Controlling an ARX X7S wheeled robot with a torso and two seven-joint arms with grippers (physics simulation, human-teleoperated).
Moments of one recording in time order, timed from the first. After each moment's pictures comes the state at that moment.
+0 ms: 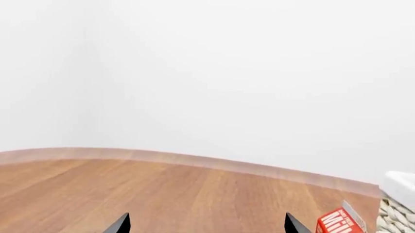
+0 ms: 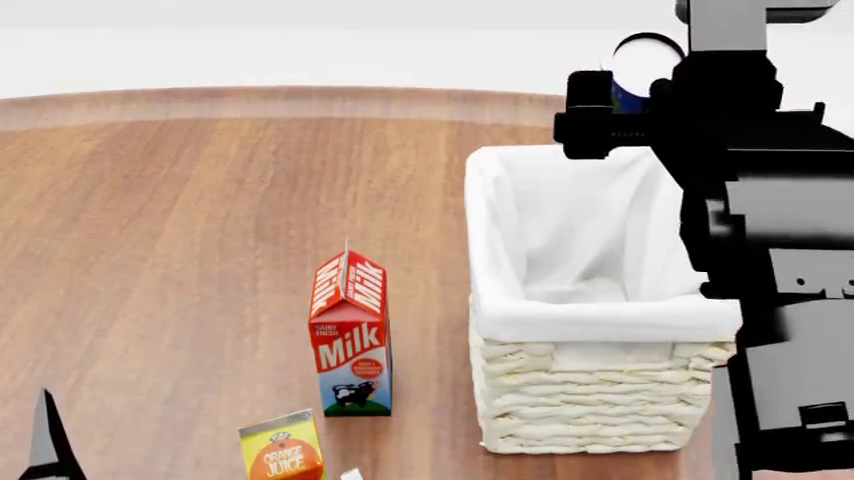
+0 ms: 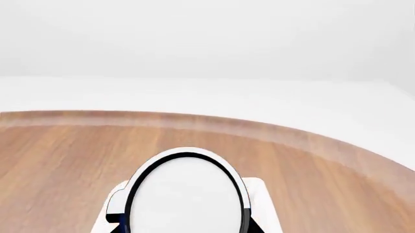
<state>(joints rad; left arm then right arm) 0.10 -0.39 0.18 0.40 -0.35 0.02 -0.52 1.48 0.26 -0.49 1.11 0.52 0.56 -0.06</state>
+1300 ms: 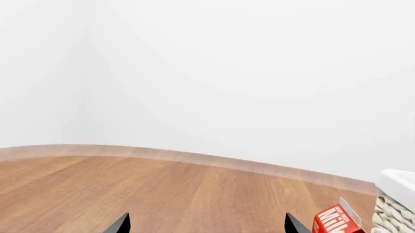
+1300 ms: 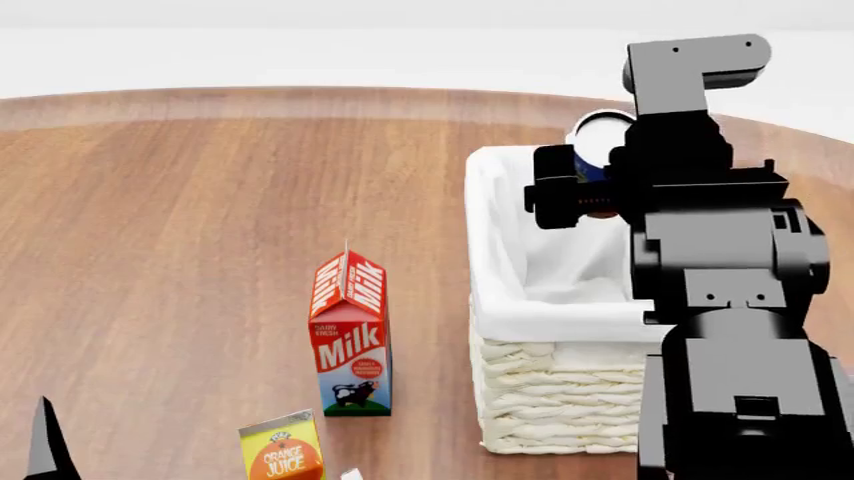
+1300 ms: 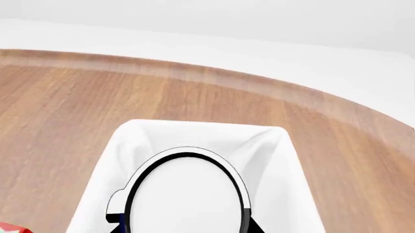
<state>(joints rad) 0.12 -0.41 0.19 0.42 -0.36 0.02 -0.53 1.47 0.14 -0.14 1.31 0.01 0.56 -0.20</state>
